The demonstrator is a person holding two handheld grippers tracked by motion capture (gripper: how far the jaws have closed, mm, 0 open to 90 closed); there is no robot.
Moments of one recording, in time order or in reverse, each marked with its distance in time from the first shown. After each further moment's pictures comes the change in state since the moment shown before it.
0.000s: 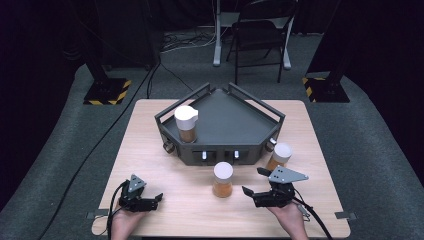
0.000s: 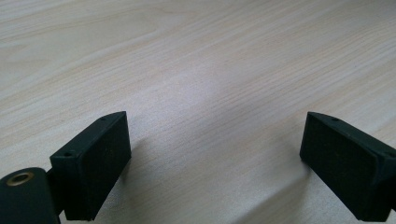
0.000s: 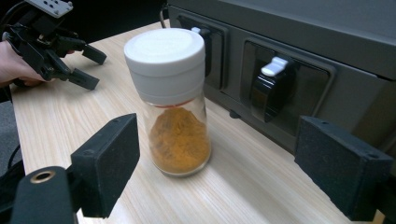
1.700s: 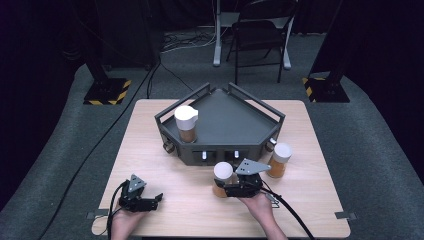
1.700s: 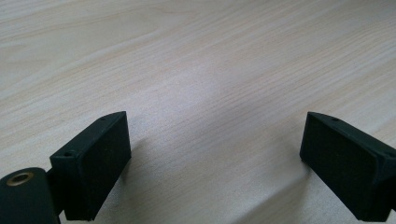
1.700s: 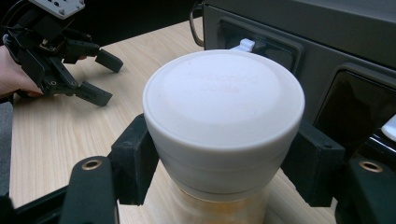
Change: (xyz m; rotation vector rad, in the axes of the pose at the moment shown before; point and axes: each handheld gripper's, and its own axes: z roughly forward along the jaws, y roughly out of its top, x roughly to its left) left arm 0.000 0.000 0.000 0.001 -0.001 0.001; right arm 0.010 0.017 0.078 0.015 0.082 -0.026
